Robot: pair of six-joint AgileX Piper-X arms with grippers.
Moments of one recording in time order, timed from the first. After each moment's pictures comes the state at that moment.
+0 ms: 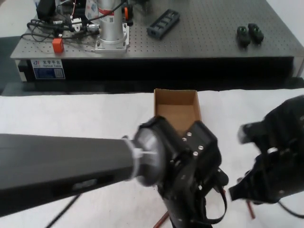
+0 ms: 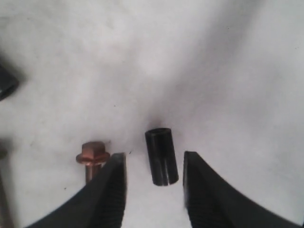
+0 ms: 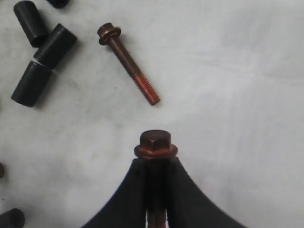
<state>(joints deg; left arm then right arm) -56.8 106.5 -71.5 43.9 13.8 0.0 8.3 74.4 -35.5 34.8 -2.2 -1.1</state>
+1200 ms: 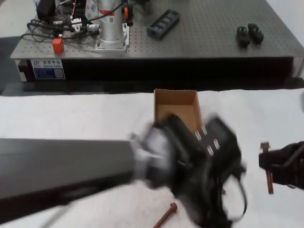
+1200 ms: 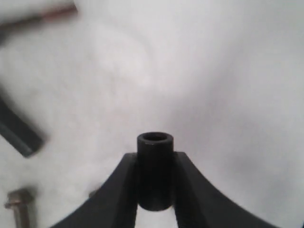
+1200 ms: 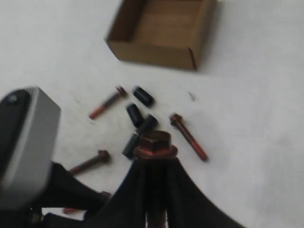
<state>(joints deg) -60.0 102.0 -71.8 37.4 7.9 -2.7 0.3 43.1 -33.9 40.6 -14.5 -0.4</state>
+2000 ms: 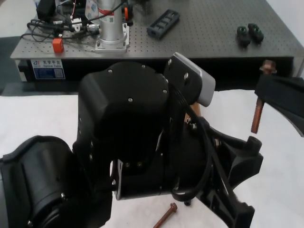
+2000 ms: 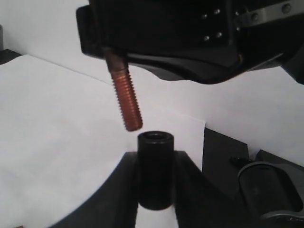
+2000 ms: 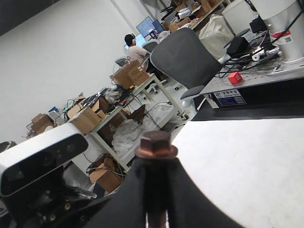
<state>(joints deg) -58.4 71.5 -47.2 -7.6 20.6 -13.2 3.1 32.9 -27.8 -0.7 -40.7 31.9</state>
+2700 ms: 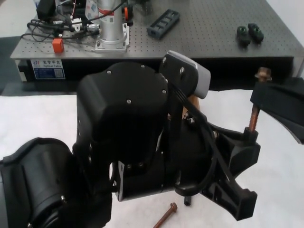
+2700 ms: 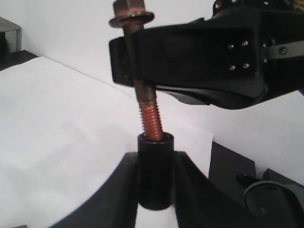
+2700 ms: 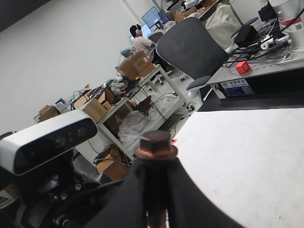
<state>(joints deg) -58.4 71.4 -46.9 -9.0 16.6 -17.1 4.0 32.9 -27.8 1.1 -42.4 32.0</state>
